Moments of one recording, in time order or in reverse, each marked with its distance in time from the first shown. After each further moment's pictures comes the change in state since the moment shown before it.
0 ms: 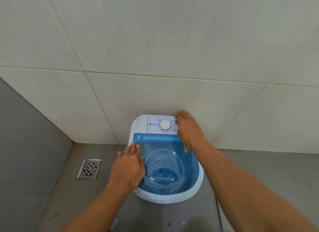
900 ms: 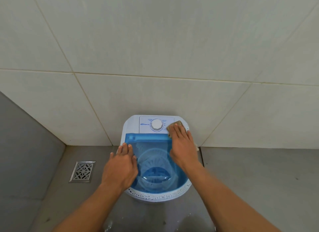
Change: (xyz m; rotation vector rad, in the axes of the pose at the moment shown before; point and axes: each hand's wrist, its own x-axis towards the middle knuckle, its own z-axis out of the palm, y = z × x) left_hand -0.001 0.003 0.002 0.005 0.005 -0.012; right_hand -0.072 -0.005 0.019 -0.062 0.044 0.022
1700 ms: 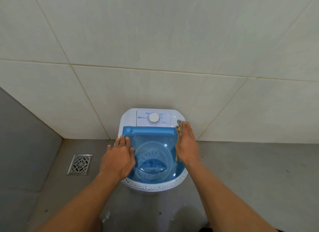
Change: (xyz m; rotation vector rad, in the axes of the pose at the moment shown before) left_hand 0.000 -0.001 -0.002 0.007 -0.029 -0.002; right_hand -0.017 0.020 0.014 0.451 0.093 0.355
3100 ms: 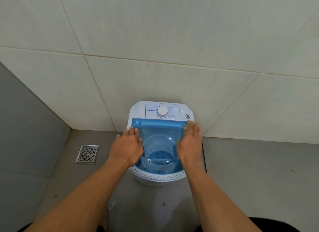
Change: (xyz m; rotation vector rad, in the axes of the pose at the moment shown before) left_hand 0.002 -0.003 -0.009 -0.010 -0.043 0.017; right_hand -0.029 -0.020 0.015 -0.133 0.124 0.070
